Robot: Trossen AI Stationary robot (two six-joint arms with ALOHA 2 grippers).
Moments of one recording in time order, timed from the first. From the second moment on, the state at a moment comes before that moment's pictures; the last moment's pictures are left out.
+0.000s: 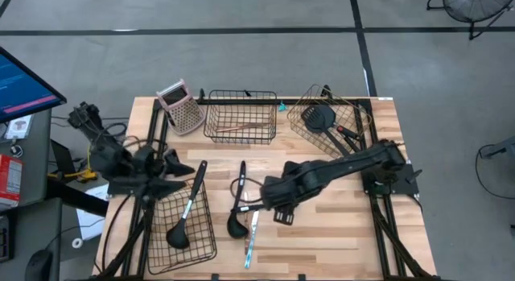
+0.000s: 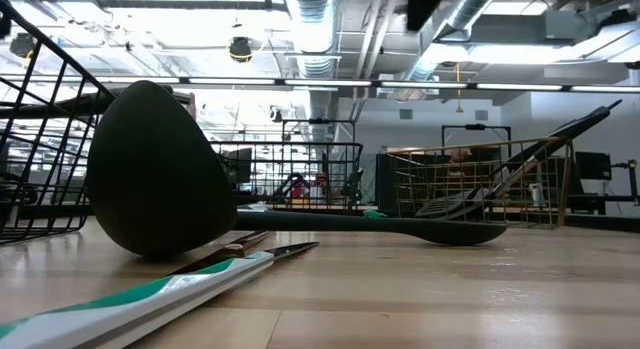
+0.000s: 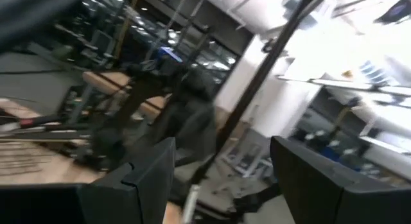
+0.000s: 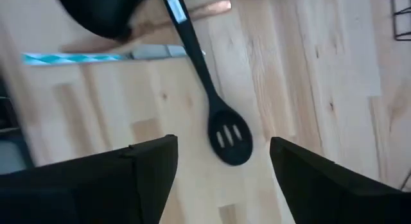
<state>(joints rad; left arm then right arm) -0.80 0.74 0.70 0.36 -0.73 -0.36 0.35 1.95 1.96 -1.37 0.16 0.56</state>
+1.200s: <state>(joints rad) -0.22 1.60 0.92 0.16 -0.17 -0.38 0.68 1.62 1.96 -1.38 0.55 1.01</state>
